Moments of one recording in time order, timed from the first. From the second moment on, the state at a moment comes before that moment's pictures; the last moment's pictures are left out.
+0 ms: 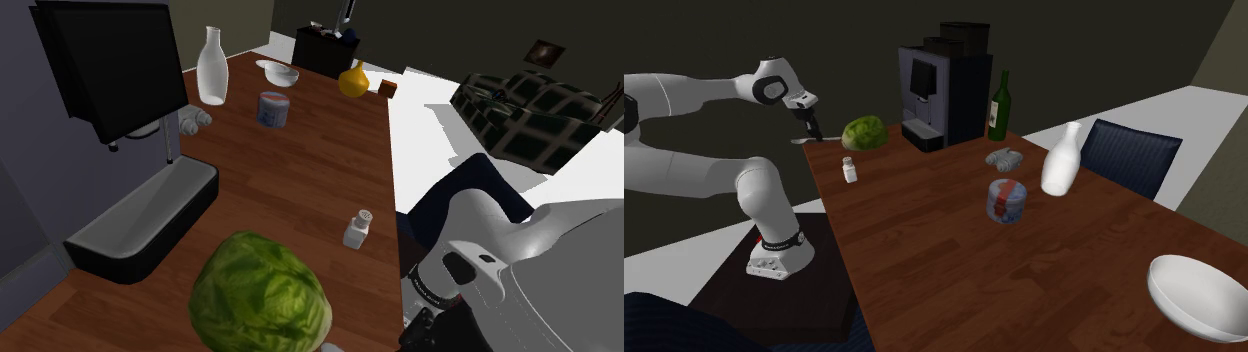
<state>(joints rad) 0.57 -1.01 0.88 -2.59 0.68 1.99 0.69</state>
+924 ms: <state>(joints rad) 0.58 -0.98 0.99 -2.68 0.76 2.13 0.68</state>
